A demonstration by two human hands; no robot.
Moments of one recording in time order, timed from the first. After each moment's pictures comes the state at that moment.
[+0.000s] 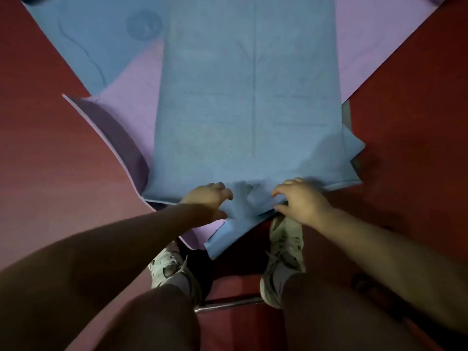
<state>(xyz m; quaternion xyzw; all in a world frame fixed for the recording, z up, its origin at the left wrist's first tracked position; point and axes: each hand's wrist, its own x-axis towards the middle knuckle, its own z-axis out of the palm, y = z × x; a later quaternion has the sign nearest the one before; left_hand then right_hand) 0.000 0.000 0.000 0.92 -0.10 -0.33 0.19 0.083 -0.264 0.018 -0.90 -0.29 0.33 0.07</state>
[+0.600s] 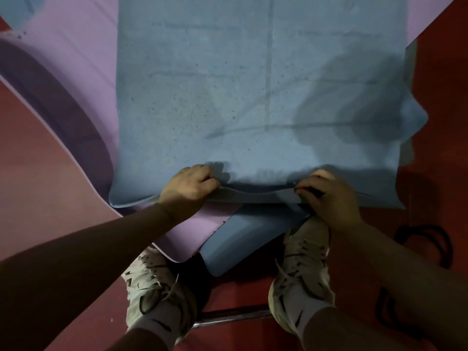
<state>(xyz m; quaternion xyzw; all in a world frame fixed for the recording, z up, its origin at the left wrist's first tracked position) 0.003 0.038 -0.137 0.96 -0.16 -0.09 0.22 0.081 -0.301 -0.121 -0.93 -0.21 0.19 0.25</state>
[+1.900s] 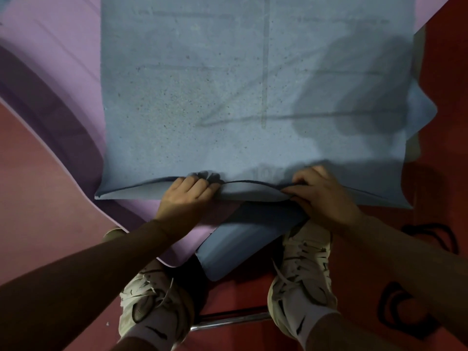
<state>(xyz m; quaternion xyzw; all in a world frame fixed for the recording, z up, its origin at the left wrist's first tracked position) -0.022 0.021 -0.150 0.98 -0.17 0.02 0.10 0.092 -0.295 -0.124 -0.87 -0.40 0.22 0.19</state>
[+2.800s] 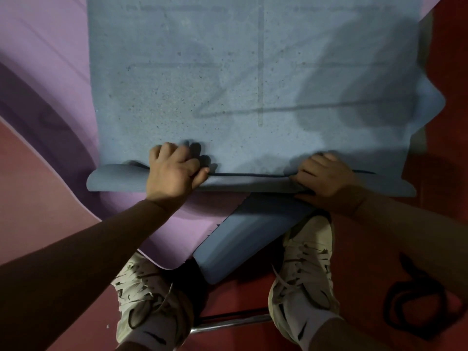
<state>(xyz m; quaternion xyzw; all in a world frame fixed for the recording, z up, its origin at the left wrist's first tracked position) 0.027 0.040 -0.158 0.99 -0.06 -0.02 0.14 0.127 -0.311 -0.146 -0.84 -0.51 0.15 0.12</state>
